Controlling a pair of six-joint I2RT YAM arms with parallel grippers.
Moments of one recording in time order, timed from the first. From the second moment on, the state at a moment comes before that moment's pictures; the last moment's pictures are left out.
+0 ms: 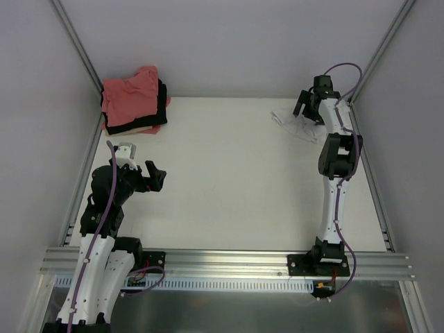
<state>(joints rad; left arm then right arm) -0.05 0.53 0.58 -0.41 0.26 -0.18 -0.03 2.50 2.33 -0.77 0.11 0.30</state>
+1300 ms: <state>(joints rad) -0.05 0.48 0.58 -0.41 0.28 -0.18 0.31 1.78 2.22 -0.98 -0.14 0.31</state>
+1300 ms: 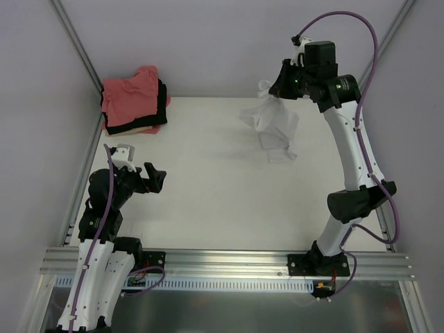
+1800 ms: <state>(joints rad) -0.05 0.50 0.58 -0.41 0.28 -0.18 0.36 1.54 2.31 -1.02 -0.60 0.35</state>
